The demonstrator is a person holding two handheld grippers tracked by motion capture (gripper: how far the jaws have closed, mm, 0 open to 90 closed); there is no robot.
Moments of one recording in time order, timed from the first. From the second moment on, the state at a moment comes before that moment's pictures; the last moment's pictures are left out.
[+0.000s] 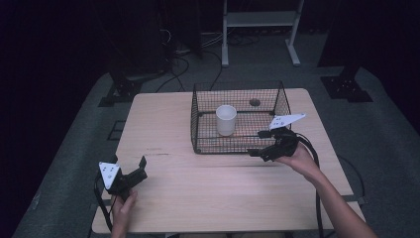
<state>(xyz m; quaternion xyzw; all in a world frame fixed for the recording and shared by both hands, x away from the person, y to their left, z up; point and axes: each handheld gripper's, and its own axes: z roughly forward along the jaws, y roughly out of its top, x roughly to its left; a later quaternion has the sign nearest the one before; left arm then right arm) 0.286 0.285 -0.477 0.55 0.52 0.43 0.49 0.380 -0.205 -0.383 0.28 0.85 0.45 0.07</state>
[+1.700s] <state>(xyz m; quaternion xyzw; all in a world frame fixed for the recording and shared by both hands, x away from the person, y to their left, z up) 0.286 0.285 -0.477 0.55 0.52 0.43 0.49 0.334 -0.248 -0.414 0.30 0.84 0.45 0.09</state>
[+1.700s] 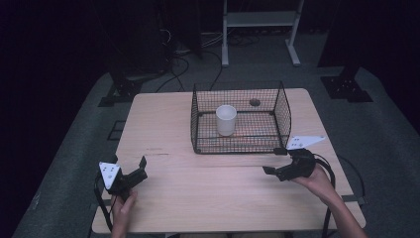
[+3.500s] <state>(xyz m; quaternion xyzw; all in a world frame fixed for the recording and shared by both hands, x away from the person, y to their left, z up) 0.286 0.285 -0.477 0.55 0.52 0.43 0.49 0.271 -0.294 -0.458 0.38 0.77 0.49 0.13</state>
